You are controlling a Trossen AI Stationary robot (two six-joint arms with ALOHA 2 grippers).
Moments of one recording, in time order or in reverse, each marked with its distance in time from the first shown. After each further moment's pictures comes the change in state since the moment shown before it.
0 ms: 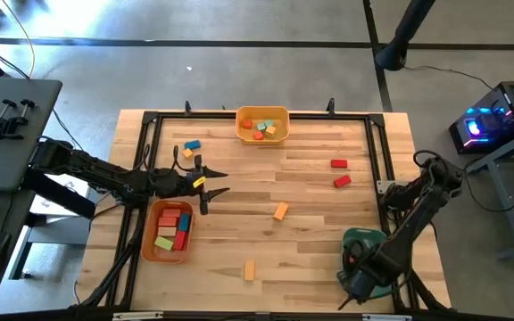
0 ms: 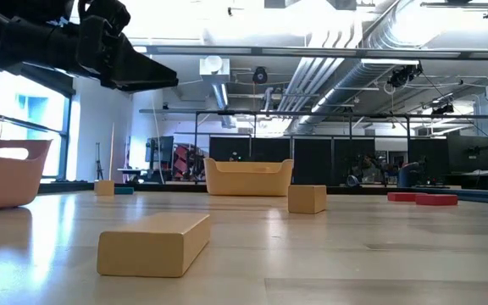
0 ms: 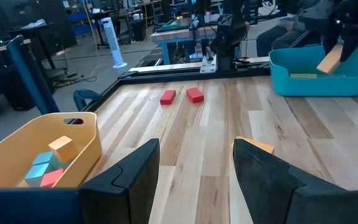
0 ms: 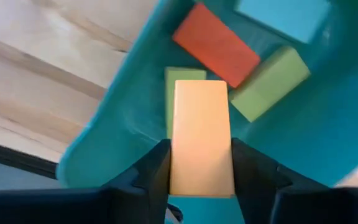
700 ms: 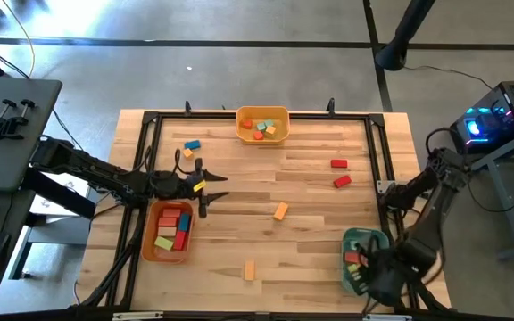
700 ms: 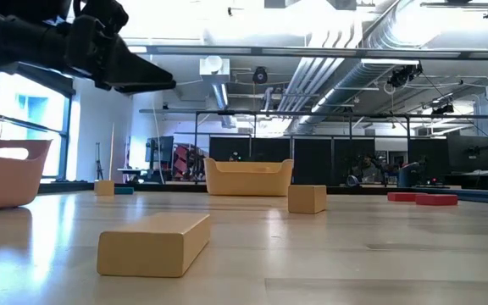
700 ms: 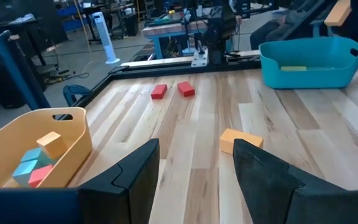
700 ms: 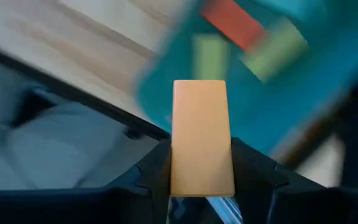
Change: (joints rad) left arm -0.032 -0.001 0.000 -0.031 0.000 -0.009; right arm 0.072 -0.117 0.214 -0.156 0.109 0.091
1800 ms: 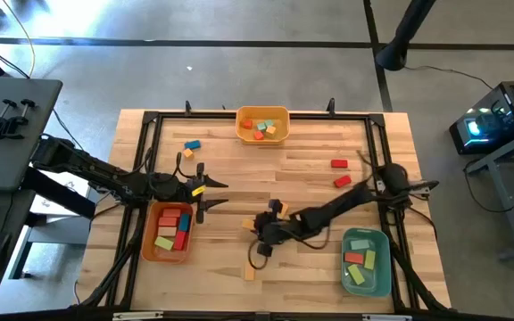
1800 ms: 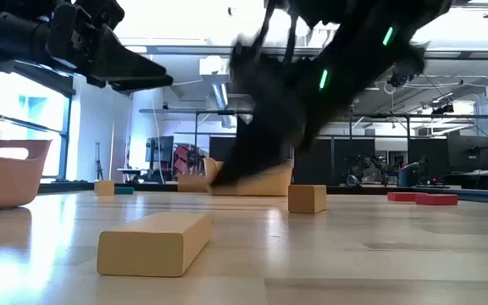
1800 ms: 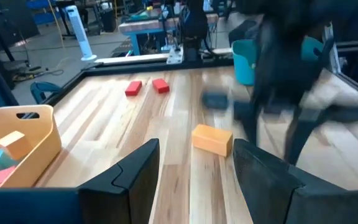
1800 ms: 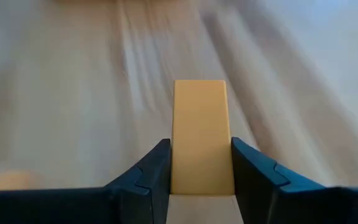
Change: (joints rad) left arm -0.045 -0.005 0.000 -0.024 0.052 -0.037; right arm -0.642 0.483 -0.251 1.352 0.487 -1.688
